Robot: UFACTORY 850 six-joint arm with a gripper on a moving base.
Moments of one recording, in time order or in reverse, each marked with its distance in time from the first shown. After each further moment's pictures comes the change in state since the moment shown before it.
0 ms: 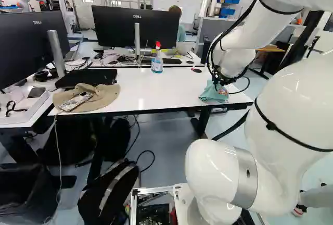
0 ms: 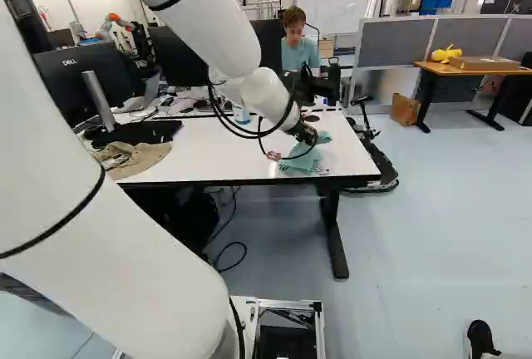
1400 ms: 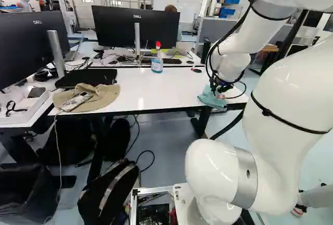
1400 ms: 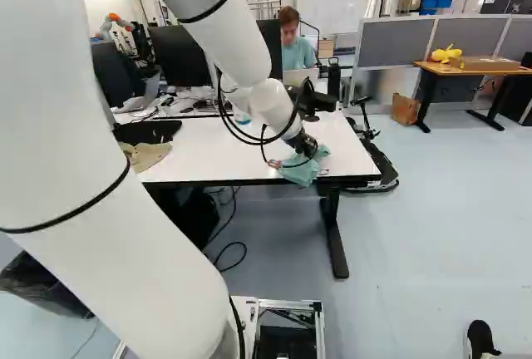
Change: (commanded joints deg) arm 0.0 -5.7 -0.9 0.0 -2.2 0.0
